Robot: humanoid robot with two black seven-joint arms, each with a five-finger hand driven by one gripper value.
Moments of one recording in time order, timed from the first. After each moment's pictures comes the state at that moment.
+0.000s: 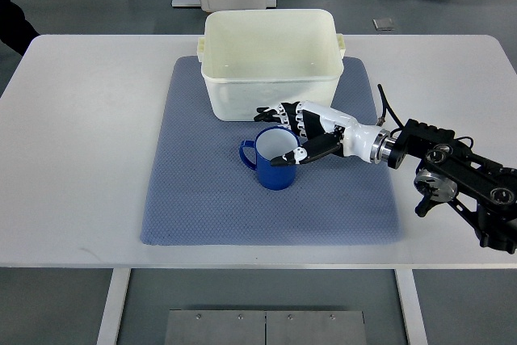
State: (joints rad) left arm -0.02 0.00 -0.59 -0.14 0.33 -0.04 -0.01; right arm 0.79 -0.25 0.53 0.99 -0.76 0.41 0.22
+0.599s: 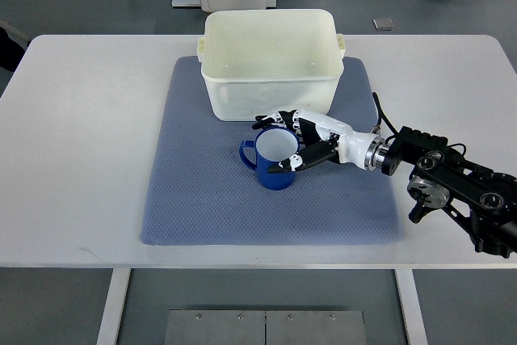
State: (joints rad) left arm -0.02 0.00 -0.59 -0.14 0.33 -0.04 -0.01; right arm 0.78 -0.23 0.49 0.96 -0.77 0.37 0.21
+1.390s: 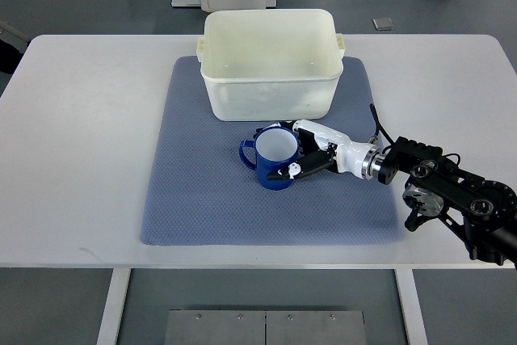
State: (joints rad) left arm -0.02 0.00 -0.59 -0.14 0.33 -0.04 -0.01; right arm 0.76 -0.20 0.48 0.91 -0.77 0.37 0.22
